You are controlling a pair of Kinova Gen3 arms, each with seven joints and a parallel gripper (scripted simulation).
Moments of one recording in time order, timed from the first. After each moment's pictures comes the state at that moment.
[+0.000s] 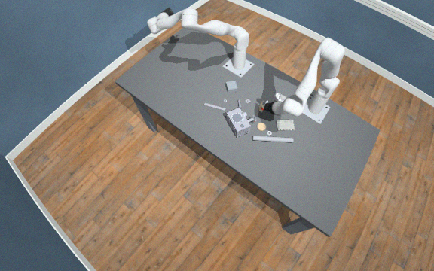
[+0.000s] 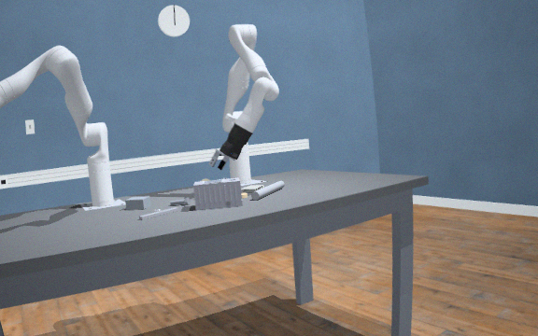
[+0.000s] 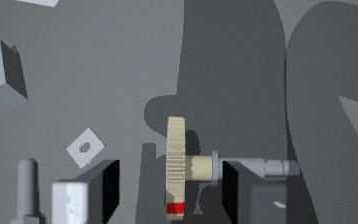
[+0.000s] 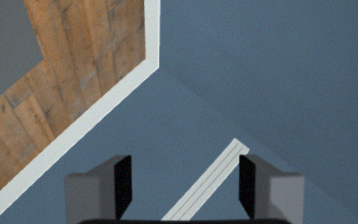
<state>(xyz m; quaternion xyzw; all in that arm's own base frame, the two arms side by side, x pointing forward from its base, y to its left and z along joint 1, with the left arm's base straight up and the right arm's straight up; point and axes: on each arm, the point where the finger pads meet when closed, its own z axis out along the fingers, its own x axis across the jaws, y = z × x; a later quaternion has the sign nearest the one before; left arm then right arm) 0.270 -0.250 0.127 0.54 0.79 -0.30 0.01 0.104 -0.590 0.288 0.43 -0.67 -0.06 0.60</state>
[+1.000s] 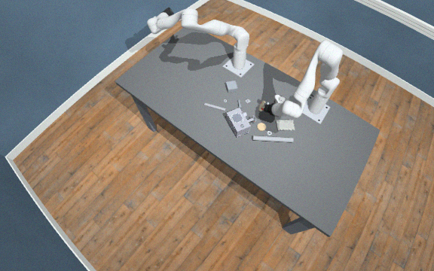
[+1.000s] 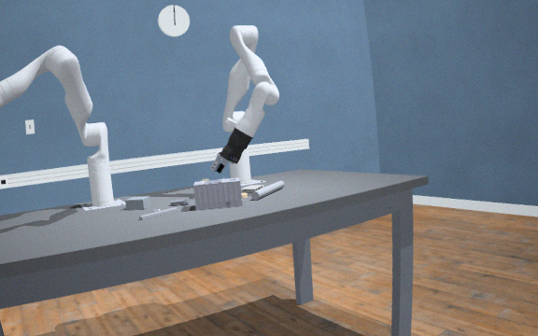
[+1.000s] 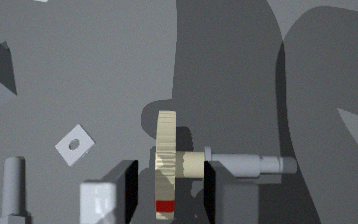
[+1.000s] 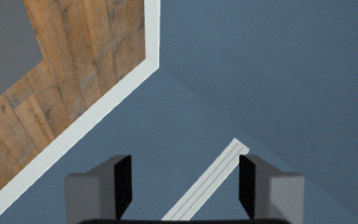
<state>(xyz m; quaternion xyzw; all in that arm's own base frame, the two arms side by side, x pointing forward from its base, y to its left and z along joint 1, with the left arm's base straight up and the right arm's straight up) 0.267 -0.250 0.111 0.54 0.79 -0.30 0.00 0.104 -0.590 0.288 0.43 -0.67 -0.06 0.60</state>
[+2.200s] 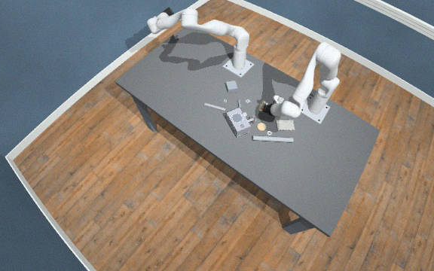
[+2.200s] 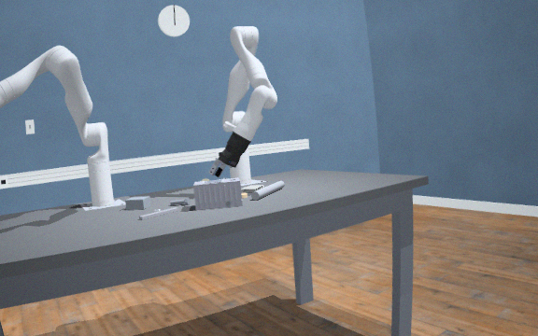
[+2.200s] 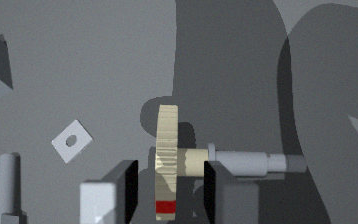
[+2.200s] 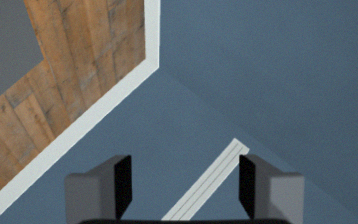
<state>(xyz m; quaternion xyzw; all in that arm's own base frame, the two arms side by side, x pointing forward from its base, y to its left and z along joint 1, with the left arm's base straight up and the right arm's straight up) 0.265 -0.257 0.097 0.54 0.79 -0.30 0.01 0.104 -0.590 0.288 0.43 -0.67 -0.06 0.60</state>
